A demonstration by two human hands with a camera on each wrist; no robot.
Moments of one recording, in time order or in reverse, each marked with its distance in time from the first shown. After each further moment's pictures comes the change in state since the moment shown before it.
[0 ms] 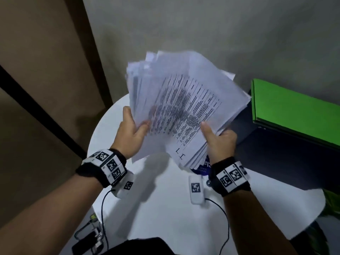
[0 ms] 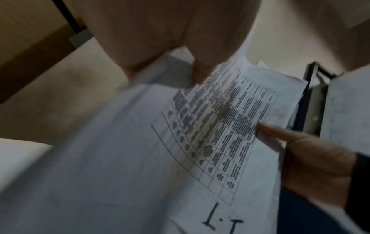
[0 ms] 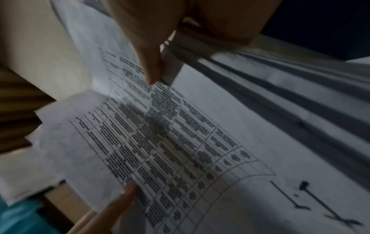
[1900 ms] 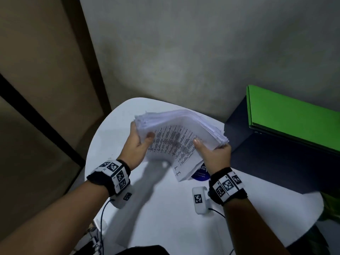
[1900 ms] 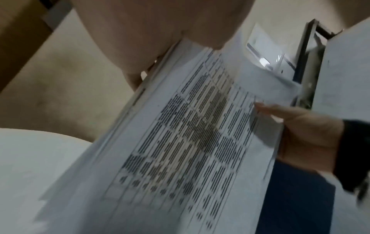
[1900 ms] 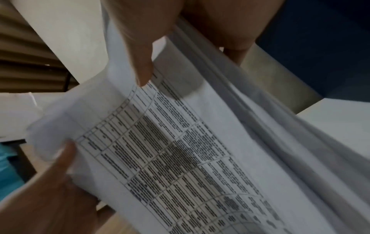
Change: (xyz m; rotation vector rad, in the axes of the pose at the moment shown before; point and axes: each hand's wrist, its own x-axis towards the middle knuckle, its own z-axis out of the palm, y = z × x) left_hand -0.012 -0.005 0.015 -0.212 -0.096 0.021; right_hand -0.017 0.003 -0.006 -0.006 -0.010 0.043
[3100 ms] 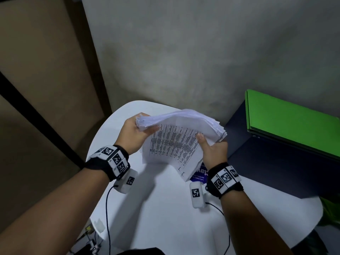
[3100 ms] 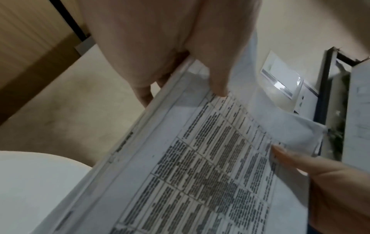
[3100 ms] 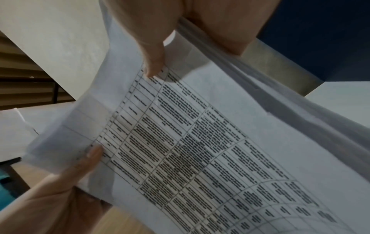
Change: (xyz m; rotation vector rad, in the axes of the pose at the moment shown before) left_hand 0.039 0.022 -0.007 0.046 0.029 -0.028; right_hand 0.020 -0.003 0.006 -0.063 -0.007 0.003
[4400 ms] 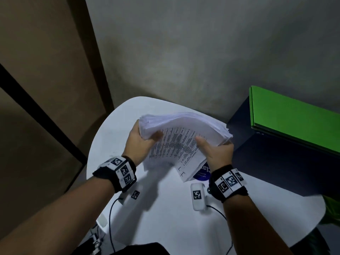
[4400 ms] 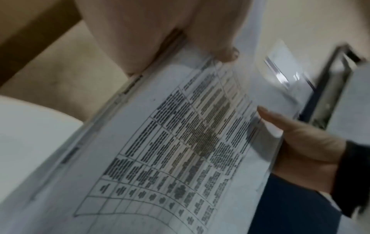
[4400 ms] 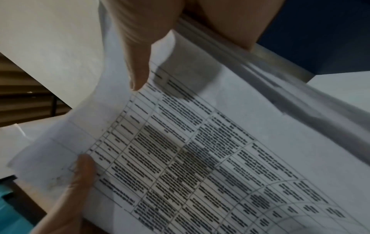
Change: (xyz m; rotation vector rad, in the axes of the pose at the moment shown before) left_hand -0.034 -0.018 0.015 -0.117 0.105 -0.088; right_hand -0.011 0.007 -0.010 0.126 -0.030 -0.057
